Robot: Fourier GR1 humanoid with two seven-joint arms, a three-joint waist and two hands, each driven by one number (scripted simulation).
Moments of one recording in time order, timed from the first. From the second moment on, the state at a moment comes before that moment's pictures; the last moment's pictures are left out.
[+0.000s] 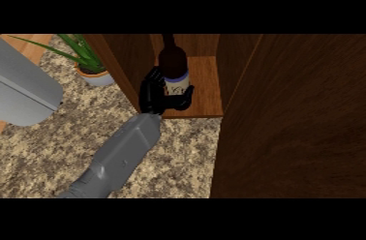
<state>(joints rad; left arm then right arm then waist) -0.84 0.00 -0.44 -0.44 1.12 0.24 -0.73 -0.07 -0.04 0.06 -2.40 -0.18 0.15 0.52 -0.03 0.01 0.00</state>
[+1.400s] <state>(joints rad) -1.01 0.00 -0.45 -0.27 1.22 0.27 -0.66 -0.14 -0.03 0.08 -2.31 -0.19 0.18 0.46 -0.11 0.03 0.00</state>
